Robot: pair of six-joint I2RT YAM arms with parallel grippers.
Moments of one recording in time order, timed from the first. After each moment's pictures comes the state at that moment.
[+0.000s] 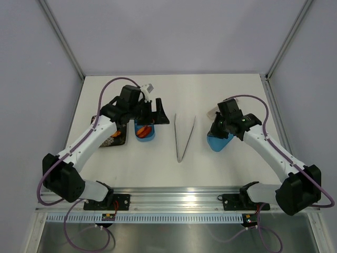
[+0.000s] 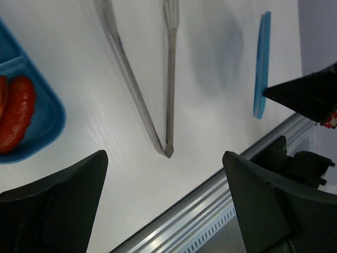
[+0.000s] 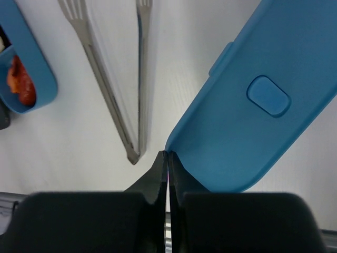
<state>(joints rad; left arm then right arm) -0.47 1.39 1.25 -0.63 0.34 -0.50 0.43 1.26 1.03 -0.75 0.00 0.74</state>
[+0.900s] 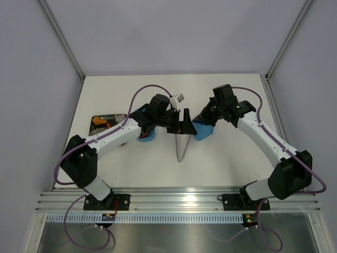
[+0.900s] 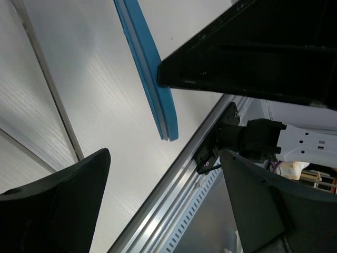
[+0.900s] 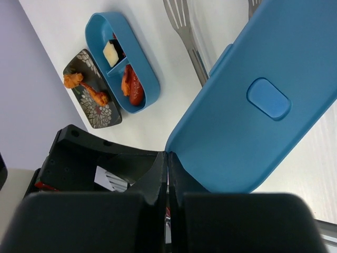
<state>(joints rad) -0.73 1.58 1.19 -0.24 0.51 -0.65 0.43 1.43 1.26 -0.68 -0.21 1.05</state>
